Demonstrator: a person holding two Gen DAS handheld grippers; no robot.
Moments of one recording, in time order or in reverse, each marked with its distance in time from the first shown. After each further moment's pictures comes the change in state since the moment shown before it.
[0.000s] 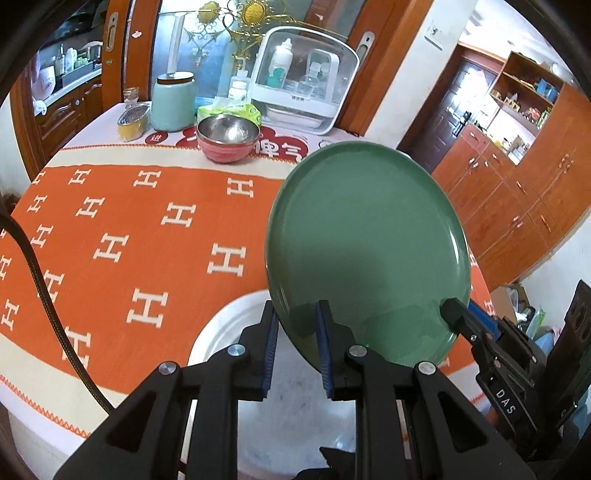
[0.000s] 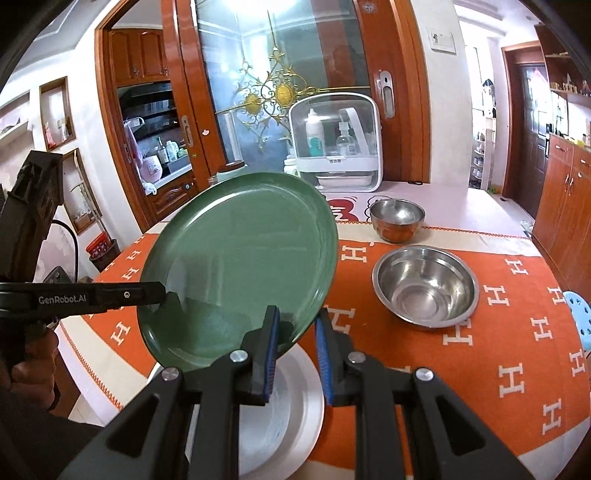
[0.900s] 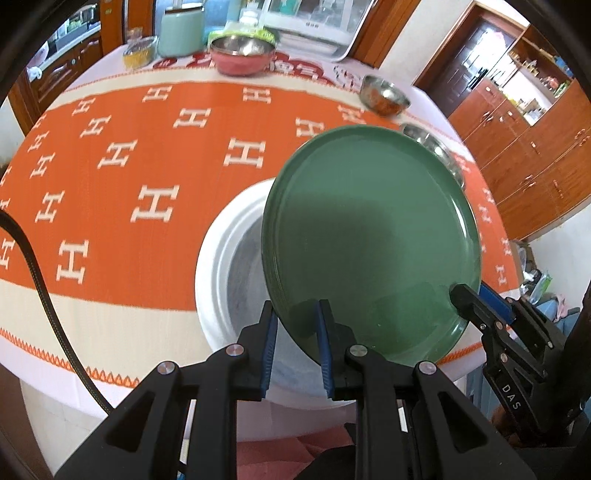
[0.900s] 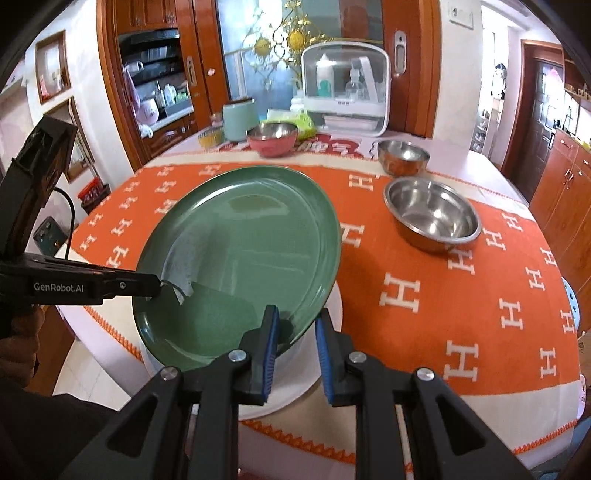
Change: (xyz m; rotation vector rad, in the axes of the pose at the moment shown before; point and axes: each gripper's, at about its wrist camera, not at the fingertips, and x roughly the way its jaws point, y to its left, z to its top) left arm 0.020 0.022 -0.066 -0.015 0.248 0.036; right arm 0.001 0.032 -0.059 -0.061 0.230 -0.054
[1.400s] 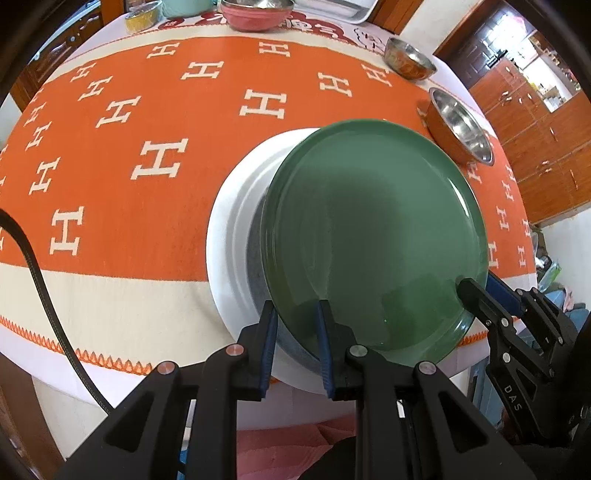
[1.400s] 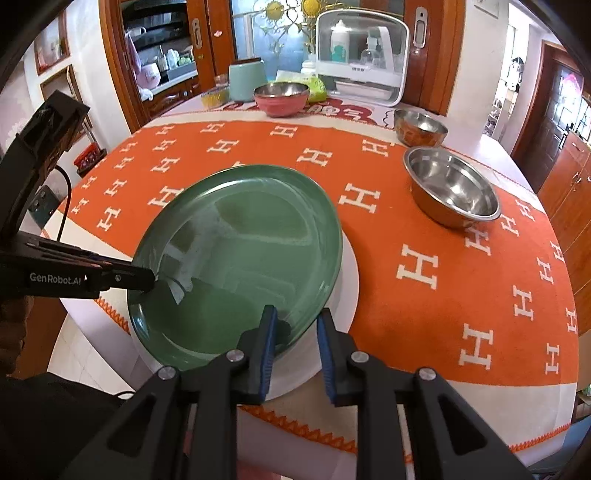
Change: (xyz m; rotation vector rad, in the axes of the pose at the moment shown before) left arm 0.027 0.012 -0.002 -0.014 0.141 0.034; right arm 0.025 0.012 -0.007 -0.046 0.124 -0.016
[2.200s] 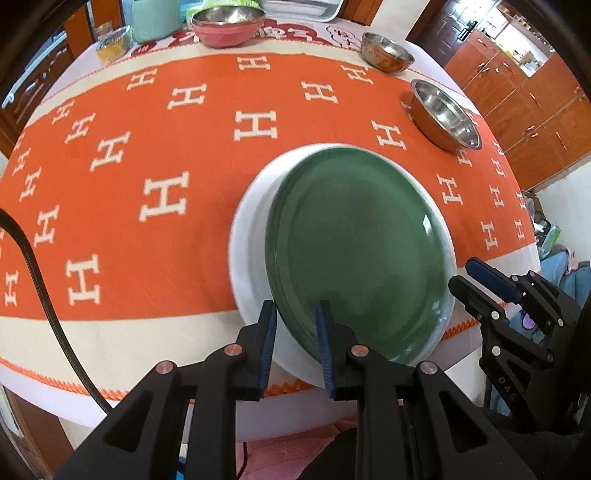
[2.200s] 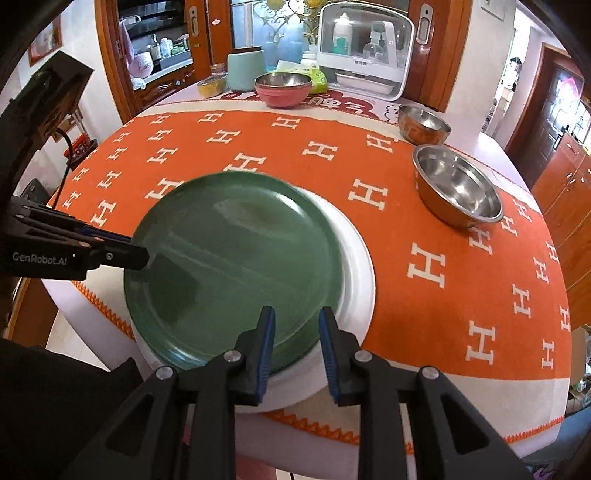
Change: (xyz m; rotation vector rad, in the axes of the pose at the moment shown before) left arm -0.014 0.010 0.020 0.141 -0.004 0.002; right arm 0.001 0.025 0.012 0.008 0.026 -0.054
